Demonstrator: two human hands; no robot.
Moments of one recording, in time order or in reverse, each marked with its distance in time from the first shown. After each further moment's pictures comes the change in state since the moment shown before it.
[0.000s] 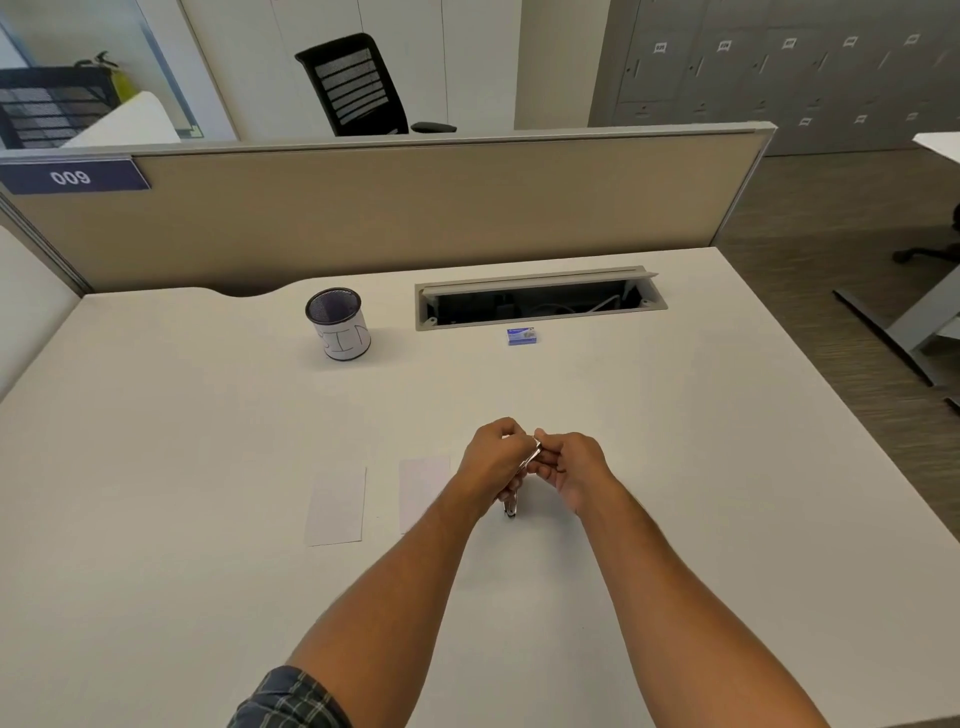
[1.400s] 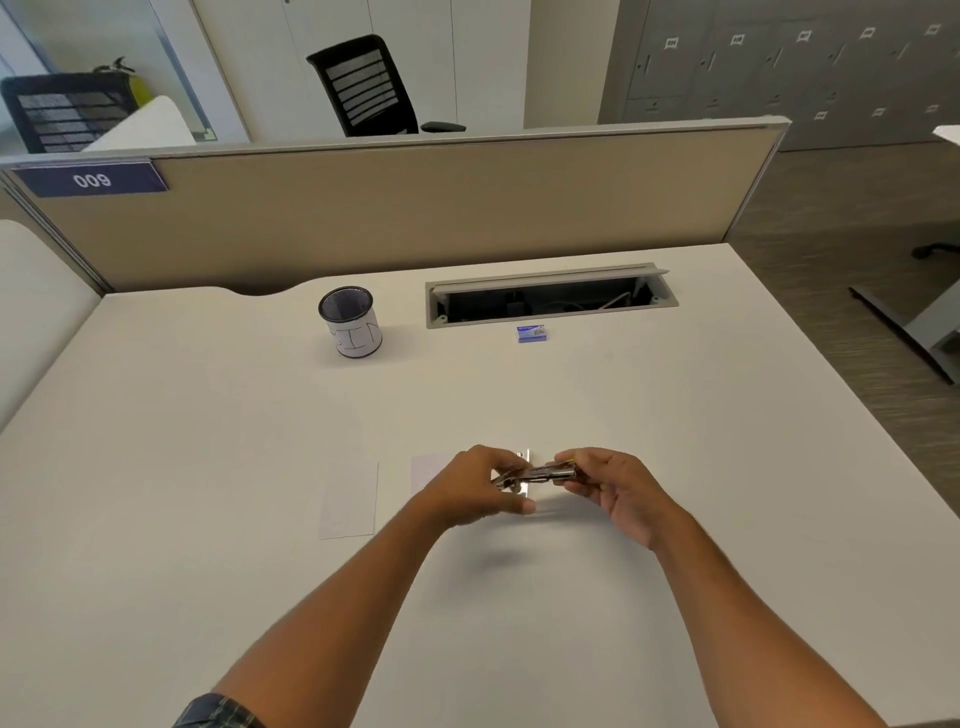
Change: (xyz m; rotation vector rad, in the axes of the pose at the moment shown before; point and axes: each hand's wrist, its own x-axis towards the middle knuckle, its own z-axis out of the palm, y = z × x) left_hand -0.027 -0.020 -0.050 0.488 -0.245 0.211; right_hand -0.004 0.021 -0.071 -0.086 -0.396 -0.184
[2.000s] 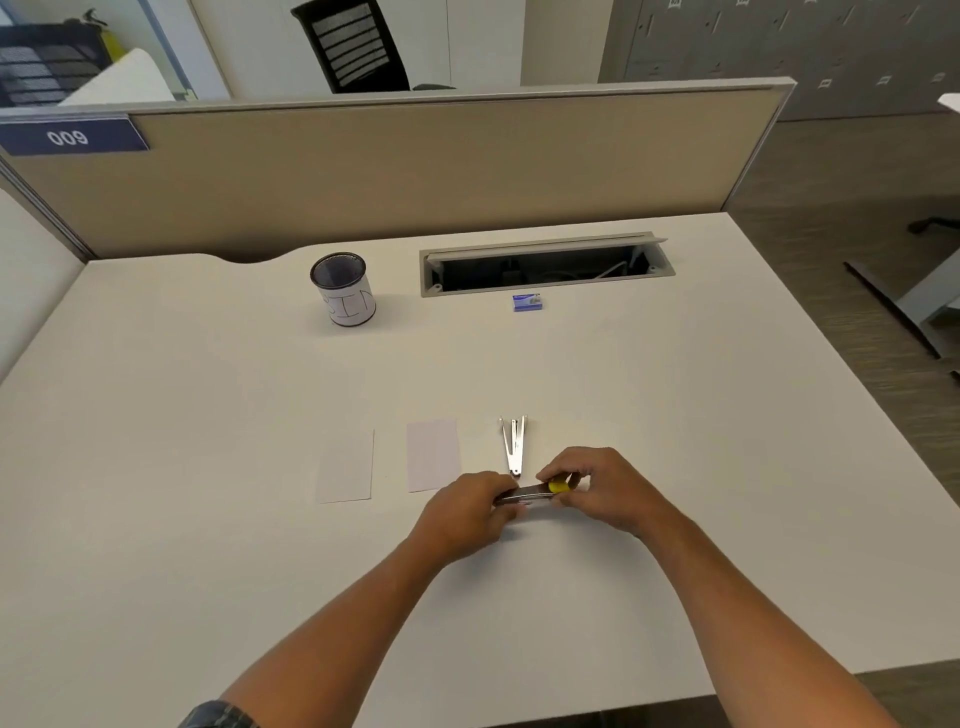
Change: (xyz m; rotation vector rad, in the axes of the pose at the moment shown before) left_hand -0.032 -0.043 0.055 0.417 0.140 0.153; right_hand -0.025 0.017 0.006 -1.004 -0.118 -0.251
